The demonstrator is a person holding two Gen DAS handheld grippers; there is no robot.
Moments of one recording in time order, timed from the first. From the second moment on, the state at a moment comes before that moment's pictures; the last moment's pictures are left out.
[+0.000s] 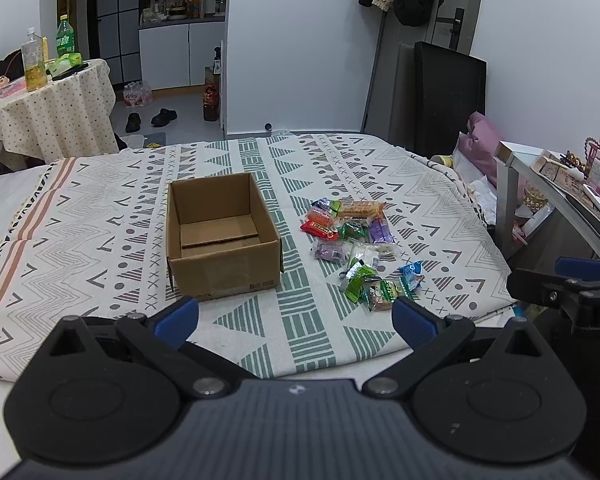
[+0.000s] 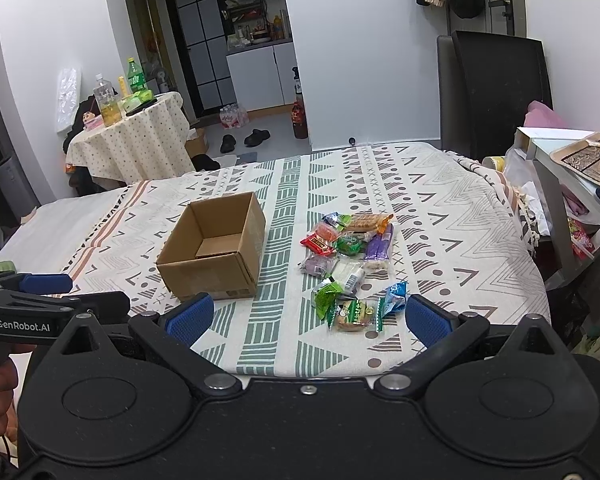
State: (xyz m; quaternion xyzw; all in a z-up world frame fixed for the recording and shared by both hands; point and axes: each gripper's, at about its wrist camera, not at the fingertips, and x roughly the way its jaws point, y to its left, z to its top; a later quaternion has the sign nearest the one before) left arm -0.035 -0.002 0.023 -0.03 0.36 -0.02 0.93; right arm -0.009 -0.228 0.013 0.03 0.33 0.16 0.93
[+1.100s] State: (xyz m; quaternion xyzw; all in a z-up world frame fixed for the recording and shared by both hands) left arm -0.011 -0.003 0.019 -0.04 0.38 -0.03 0.93; right arm 0.013 -0.236 0.002 0.06 0.34 0.15 0.93
